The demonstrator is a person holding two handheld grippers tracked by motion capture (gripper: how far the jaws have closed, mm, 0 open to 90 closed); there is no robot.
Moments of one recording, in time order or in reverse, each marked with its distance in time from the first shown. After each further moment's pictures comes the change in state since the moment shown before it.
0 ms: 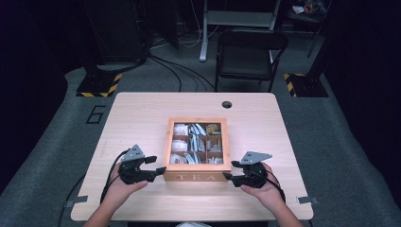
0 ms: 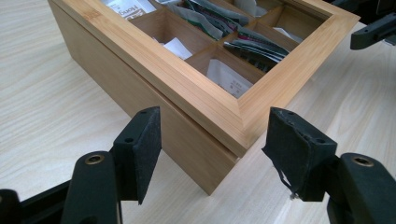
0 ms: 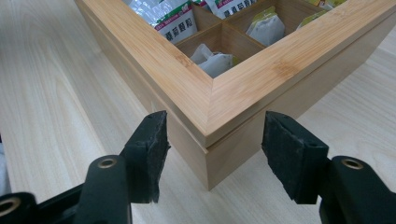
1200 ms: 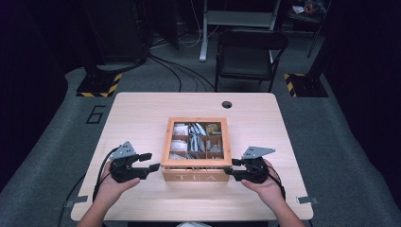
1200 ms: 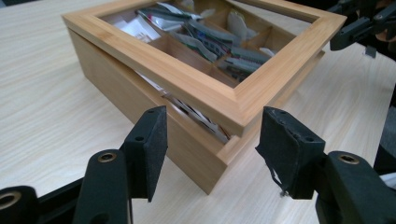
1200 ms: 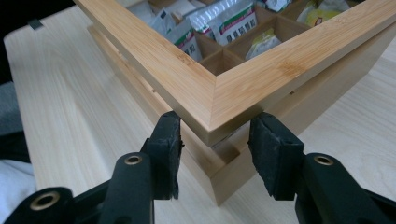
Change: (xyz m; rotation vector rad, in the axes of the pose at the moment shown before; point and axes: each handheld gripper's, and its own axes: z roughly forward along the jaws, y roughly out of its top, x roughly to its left) left arm 0.005 0.012 -0.032 -0.058 -0.007 -0.006; right arm -0.004 0.015 -0.009 -0.034 0.048 0.063
